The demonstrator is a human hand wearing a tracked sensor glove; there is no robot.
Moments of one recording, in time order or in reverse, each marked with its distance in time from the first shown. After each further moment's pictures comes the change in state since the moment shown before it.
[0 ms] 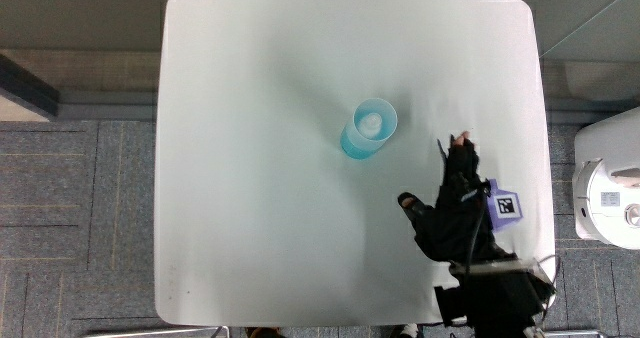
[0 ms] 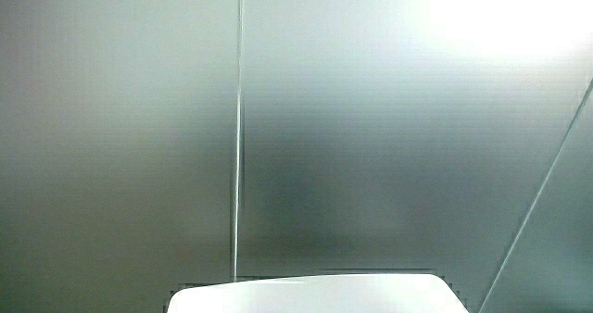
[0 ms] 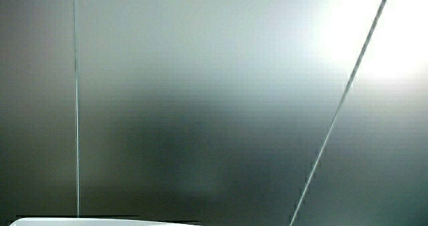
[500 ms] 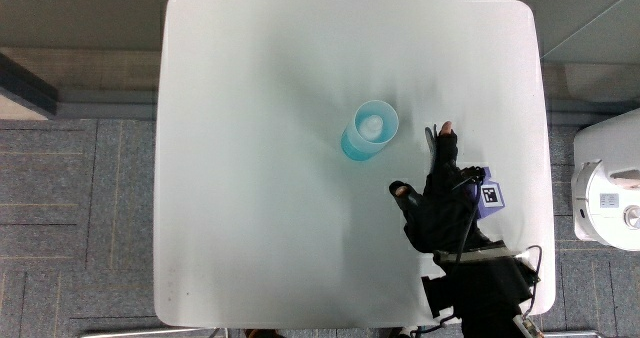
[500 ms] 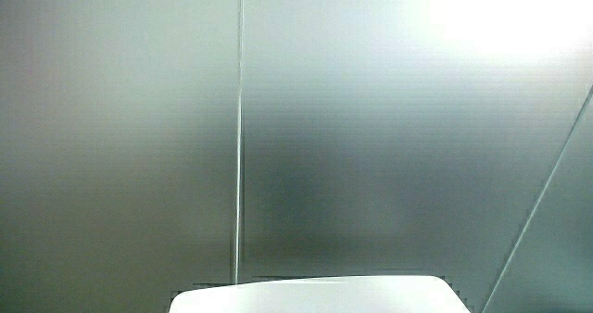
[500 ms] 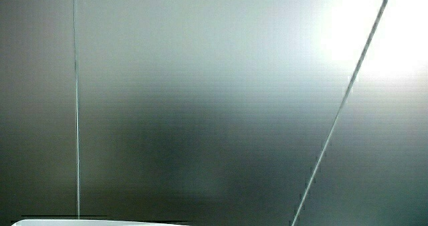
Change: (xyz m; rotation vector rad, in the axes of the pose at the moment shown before) arm 0.004 0.021 -0.021 -0.062 0.223 0.069
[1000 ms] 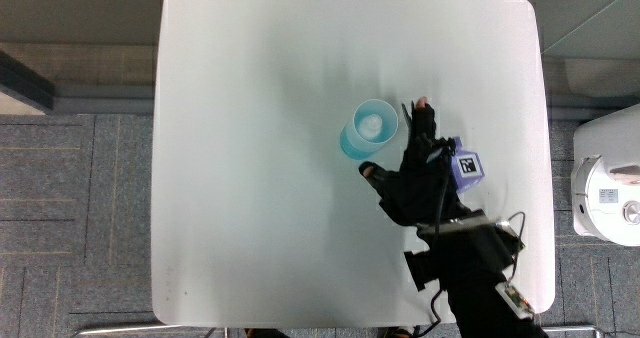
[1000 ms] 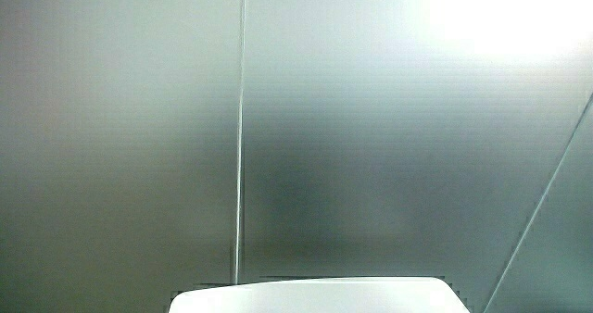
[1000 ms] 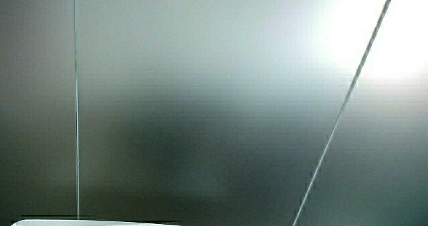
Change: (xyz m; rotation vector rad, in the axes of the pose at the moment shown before) arm -0.014 0.042 -0.020 -0.041 -0.091 -0.042
